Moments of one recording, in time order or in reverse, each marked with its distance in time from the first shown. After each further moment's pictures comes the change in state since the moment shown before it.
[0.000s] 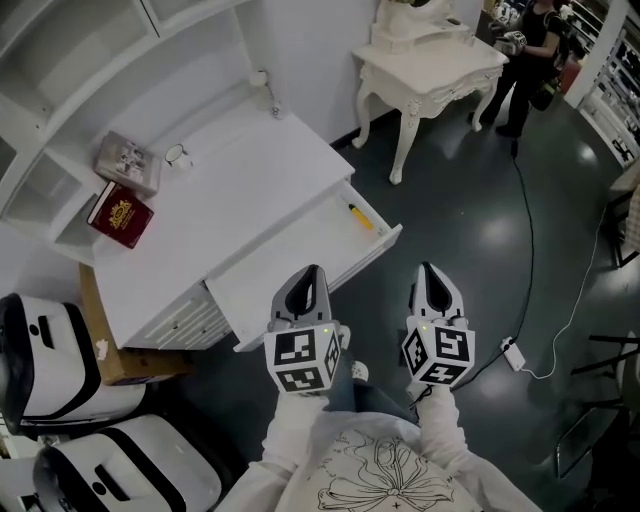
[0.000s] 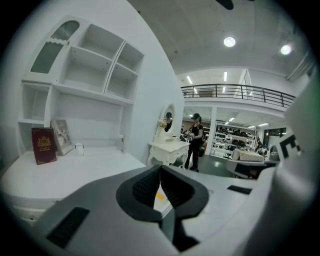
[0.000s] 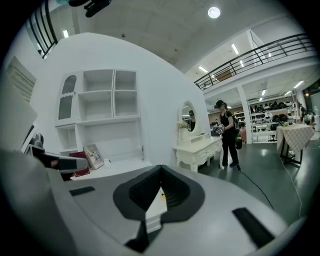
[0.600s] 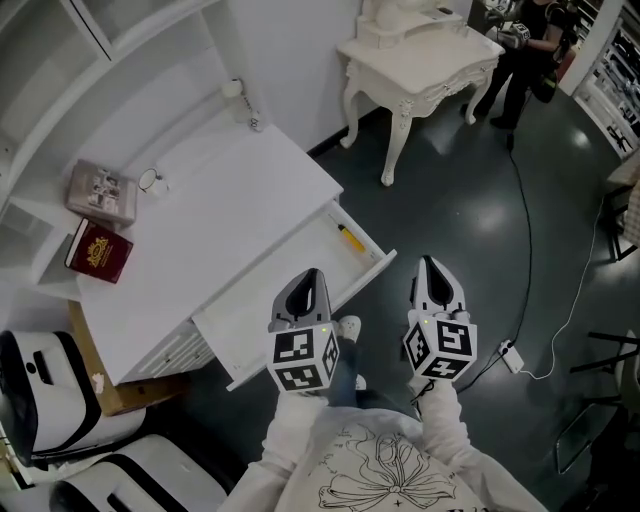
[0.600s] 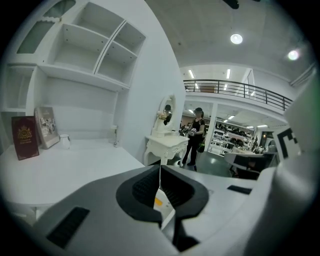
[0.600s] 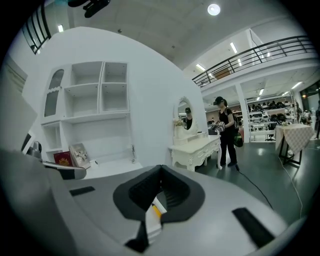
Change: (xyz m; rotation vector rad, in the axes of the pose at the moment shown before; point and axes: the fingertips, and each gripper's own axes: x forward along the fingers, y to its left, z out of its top) left arm 0.124 0.009 -0.001 -0.033 0.085 -0.040; right arm 0.113 -0.046 0.015 0.007 0.025 -0.044
